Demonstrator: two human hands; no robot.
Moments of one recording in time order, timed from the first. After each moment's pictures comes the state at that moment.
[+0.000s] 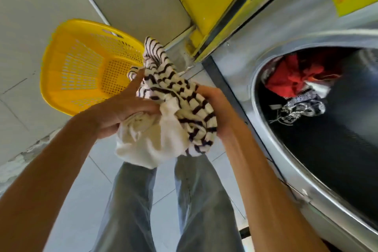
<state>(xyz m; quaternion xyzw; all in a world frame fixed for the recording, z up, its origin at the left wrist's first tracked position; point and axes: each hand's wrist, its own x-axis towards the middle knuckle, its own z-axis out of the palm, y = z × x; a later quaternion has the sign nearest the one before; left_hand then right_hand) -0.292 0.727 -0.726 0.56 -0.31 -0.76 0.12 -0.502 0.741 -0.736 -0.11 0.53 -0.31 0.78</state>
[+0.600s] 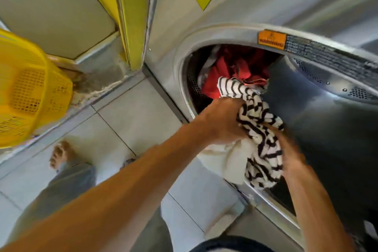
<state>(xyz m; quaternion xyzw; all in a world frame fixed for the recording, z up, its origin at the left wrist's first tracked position) -0.651 0.744 -0.767 0.40 -0.76 -0.51 0.07 -0.802 0.830 -0.743 -0.16 0.79 -0.30 0.51</state>
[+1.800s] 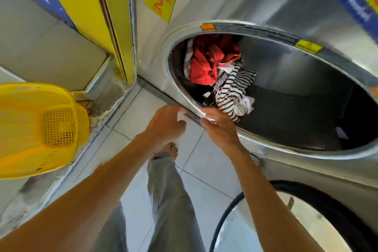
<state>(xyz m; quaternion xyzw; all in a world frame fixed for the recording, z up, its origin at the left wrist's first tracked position) -0.530 0.781 -0.736 0.46 -0.77 -0.44 -0.07 -0.680 0.878 -0.757 -0.28 0.82 -0.28 0.42</state>
